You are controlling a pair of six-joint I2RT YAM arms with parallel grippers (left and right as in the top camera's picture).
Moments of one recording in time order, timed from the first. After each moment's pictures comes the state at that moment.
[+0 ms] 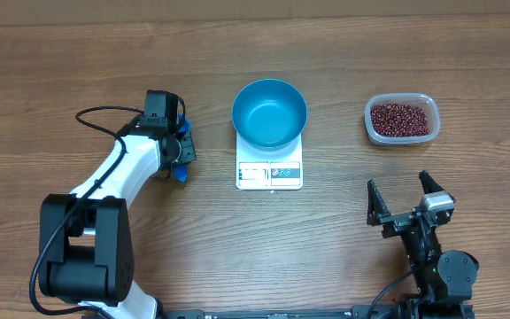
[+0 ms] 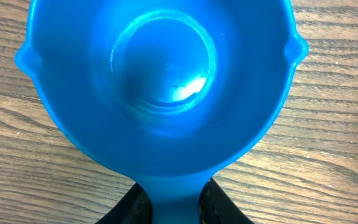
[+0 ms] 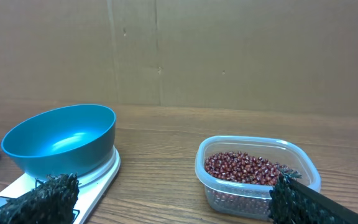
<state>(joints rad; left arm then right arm) -0.11 1.78 1.07 -0.54 -0.04 -0.33 -0.04 0.01 0.02 -0.02 -0.22 0.02</state>
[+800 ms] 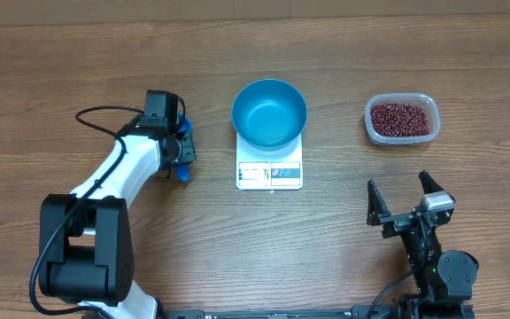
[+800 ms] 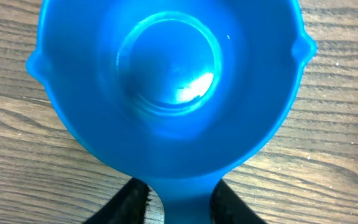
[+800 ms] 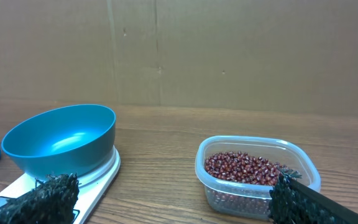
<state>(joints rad) -0.11 1.78 1.07 -0.54 -0.04 -0.33 -0.04 0.01 0.02 -0.01 -0.22 0.02</state>
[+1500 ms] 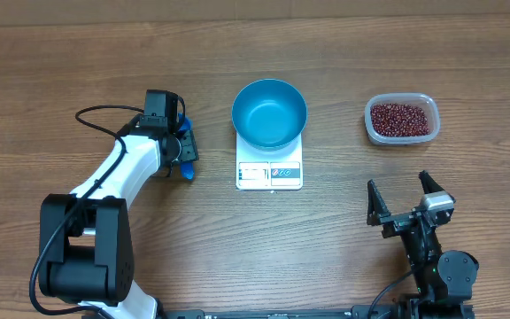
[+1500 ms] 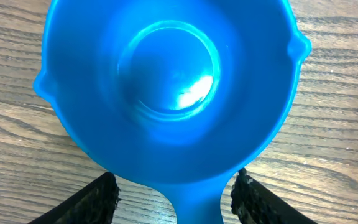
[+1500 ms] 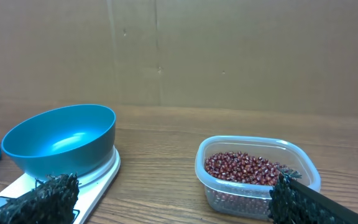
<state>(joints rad) -0.11 1.78 1.07 -0.52 -0.04 -0.33 -0.04 0.01 0.02 -0.01 -0.22 0.02</state>
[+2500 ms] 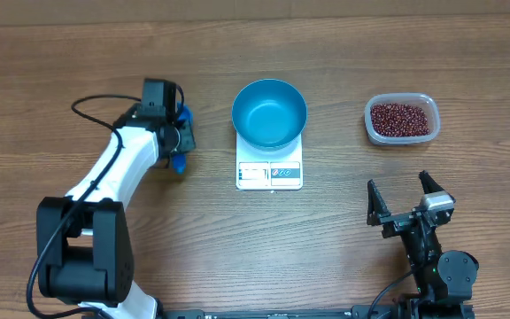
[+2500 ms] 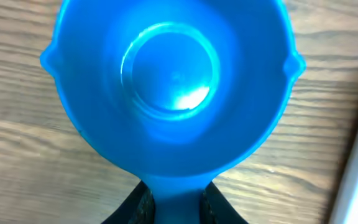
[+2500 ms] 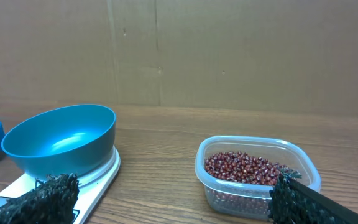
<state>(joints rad) -0.11 1.77 1.19 -0.63 -0.04 -0.34 -0.04 0.01 0.02 -0.02 -0.22 0.02</state>
